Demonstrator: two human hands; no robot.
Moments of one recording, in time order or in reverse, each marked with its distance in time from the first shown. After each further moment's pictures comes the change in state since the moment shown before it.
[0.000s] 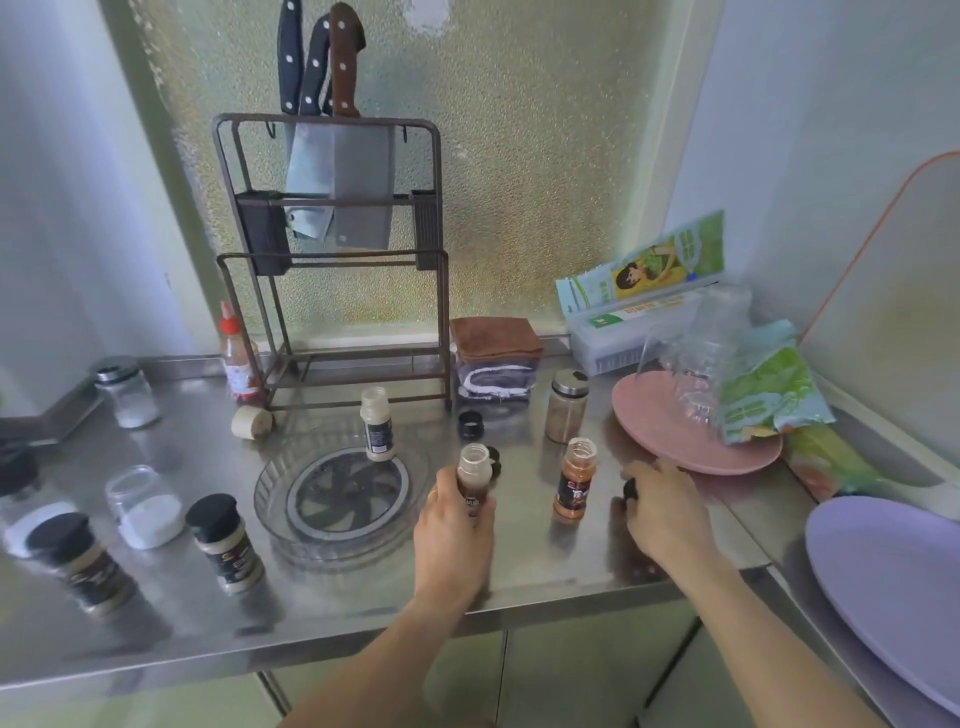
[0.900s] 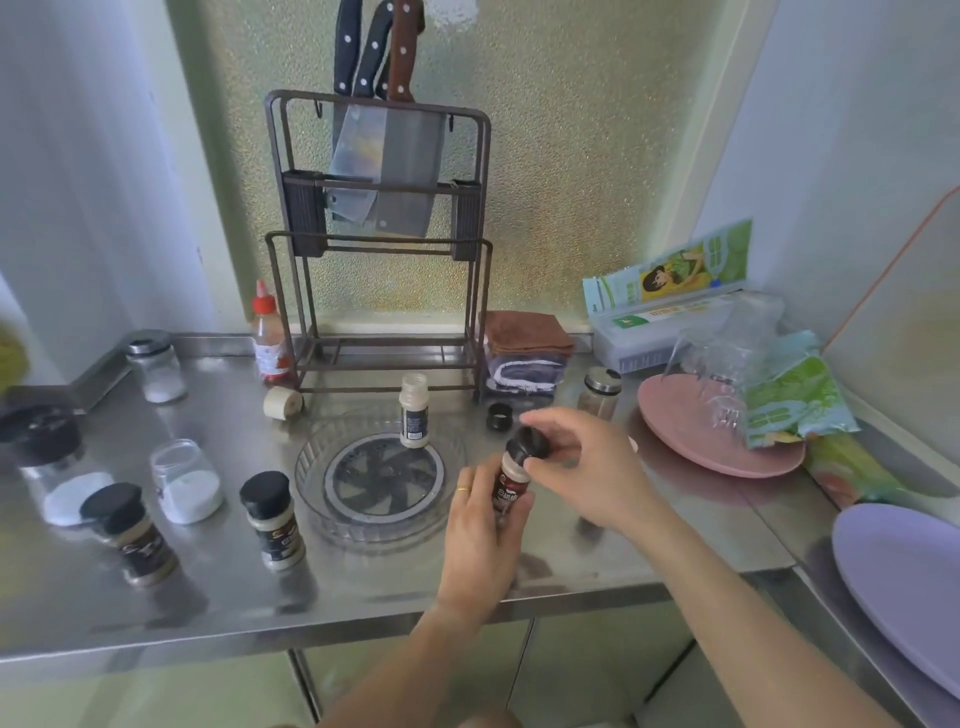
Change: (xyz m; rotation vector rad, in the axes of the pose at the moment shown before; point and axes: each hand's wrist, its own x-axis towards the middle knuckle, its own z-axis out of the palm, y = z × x) left_hand -0.009 -0.028 -0.016 -0.283 0.011 0.268; right_hand -0.029 -0.128 -0.043 0.691 -0.035 -0.401
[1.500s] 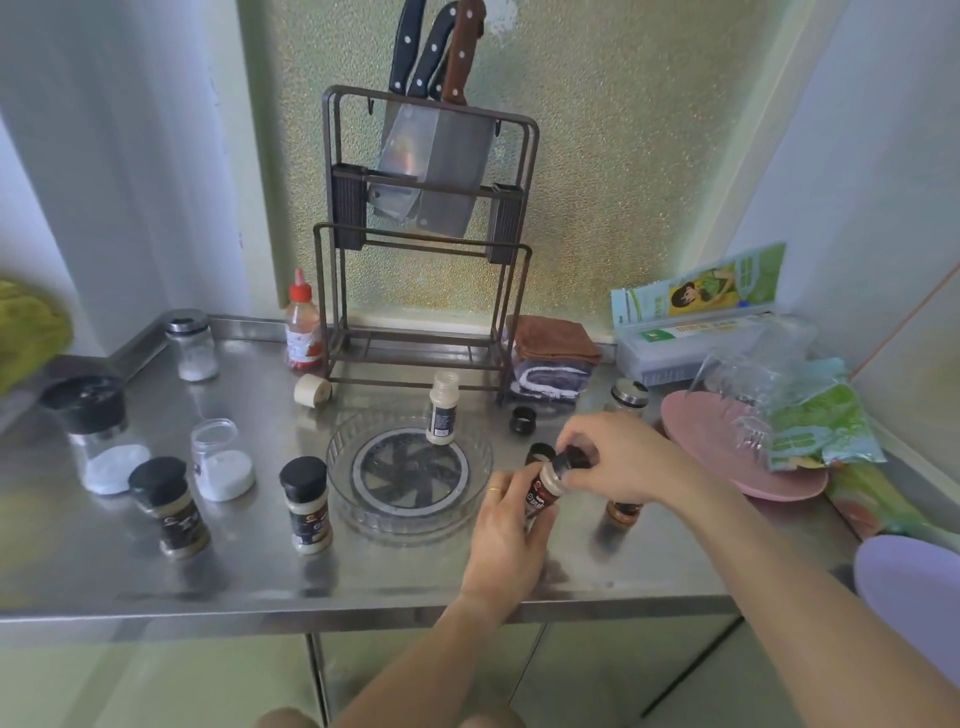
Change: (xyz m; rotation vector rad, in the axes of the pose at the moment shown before) left_hand 0.004 -0.010 0.002 0.028 -0.107 -0.044; right_hand 0.030 -0.038 -0.022 -0.648 -0.447 0.055
